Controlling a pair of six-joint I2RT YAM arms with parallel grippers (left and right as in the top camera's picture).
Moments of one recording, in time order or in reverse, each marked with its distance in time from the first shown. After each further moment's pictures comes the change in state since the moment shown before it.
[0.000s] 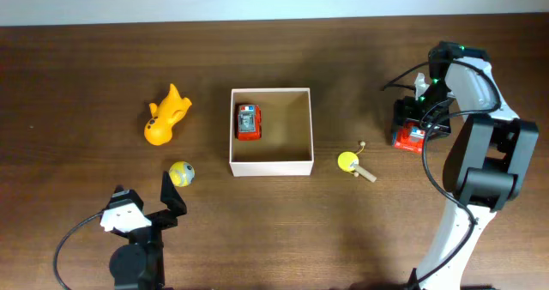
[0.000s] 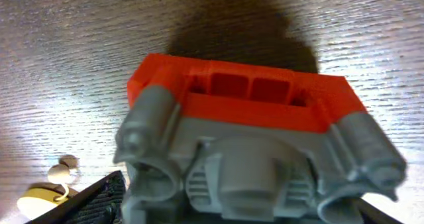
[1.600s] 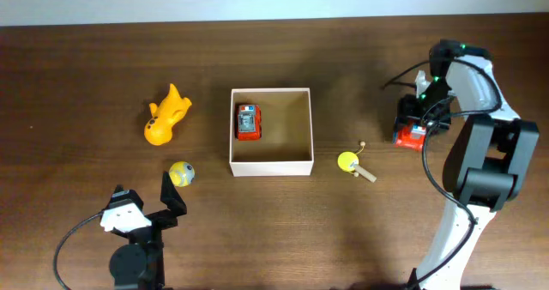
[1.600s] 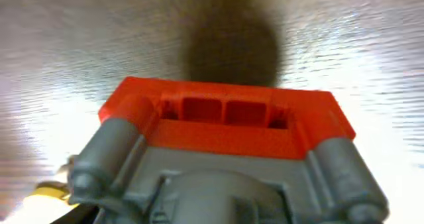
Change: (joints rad) left arm 0.000 0.000 0.000 0.000 0.000 0.000; right arm 0.000 0.002 0.055 -0.028 0.003 -0.007
